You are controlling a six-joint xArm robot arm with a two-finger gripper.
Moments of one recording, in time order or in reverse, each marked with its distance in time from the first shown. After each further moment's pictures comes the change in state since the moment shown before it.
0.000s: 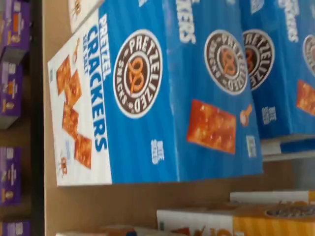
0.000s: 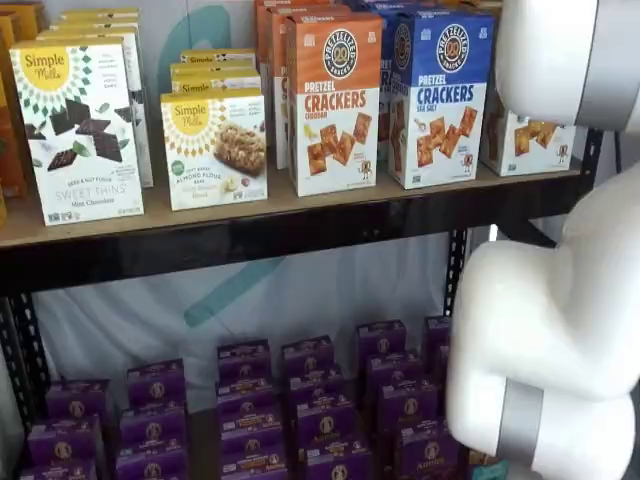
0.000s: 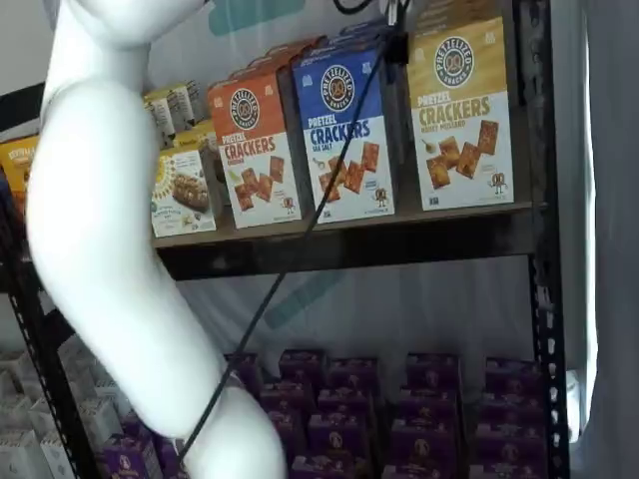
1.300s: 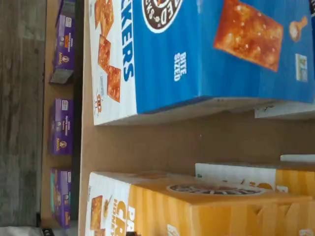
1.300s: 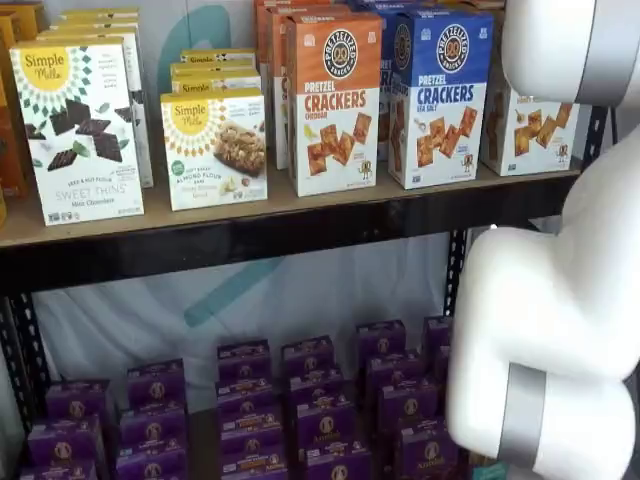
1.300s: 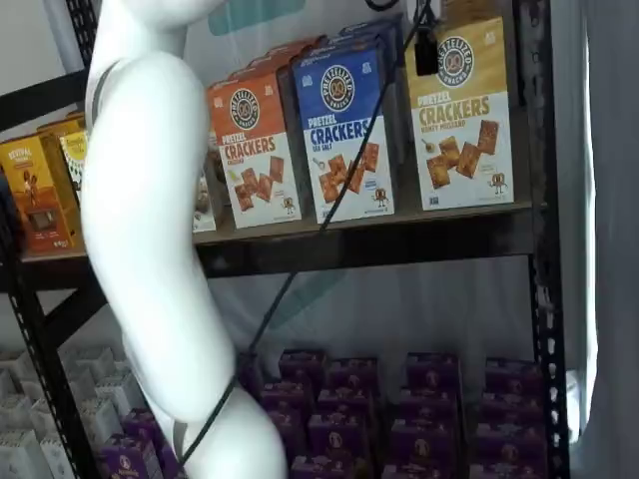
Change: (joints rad) arm 0.043 0.162 -0.168 -0.193 0.089 0.003
